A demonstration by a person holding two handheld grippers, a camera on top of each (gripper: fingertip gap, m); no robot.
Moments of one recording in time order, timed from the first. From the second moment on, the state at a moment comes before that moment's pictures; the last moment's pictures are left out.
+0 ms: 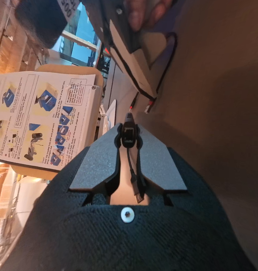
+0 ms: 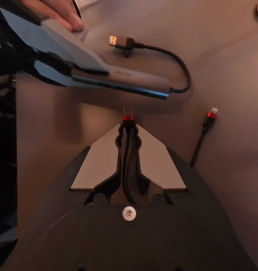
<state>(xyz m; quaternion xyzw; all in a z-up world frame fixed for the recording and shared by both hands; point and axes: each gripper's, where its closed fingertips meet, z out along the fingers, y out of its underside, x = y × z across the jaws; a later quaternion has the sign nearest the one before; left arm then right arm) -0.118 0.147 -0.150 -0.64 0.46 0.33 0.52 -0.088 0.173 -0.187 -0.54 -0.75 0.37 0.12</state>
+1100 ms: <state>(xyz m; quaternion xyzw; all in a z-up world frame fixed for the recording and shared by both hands) -0.121 0.157 -0.158 -0.57 0.51 0.49 0.42 -0.096 0.162 -0.168 -0.55 -0.75 0.31 0.18</state>
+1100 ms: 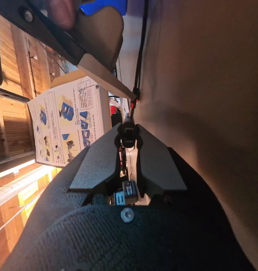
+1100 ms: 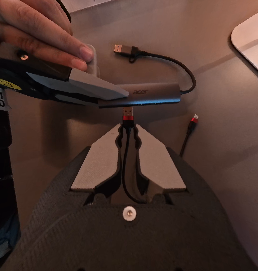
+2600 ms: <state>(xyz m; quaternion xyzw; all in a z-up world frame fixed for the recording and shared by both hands) -0.094 0.131 -0.141 -0.59 0.50 0.35 0.54 -0.090 0.139 -0.136 -0.47 -0.73 0.49 0.12</state>
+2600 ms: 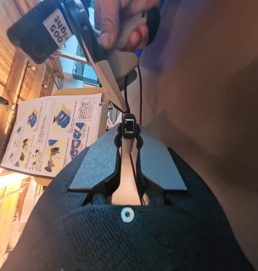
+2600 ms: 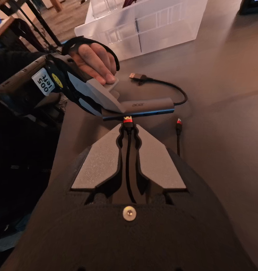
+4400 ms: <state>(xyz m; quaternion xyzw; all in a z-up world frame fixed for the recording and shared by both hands) -0.093 0.151 -0.156 -0.67 0.45 0.35 0.48 -0.107 0.143 -0.116 -0.48 -0.66 0.55 0.14</state>
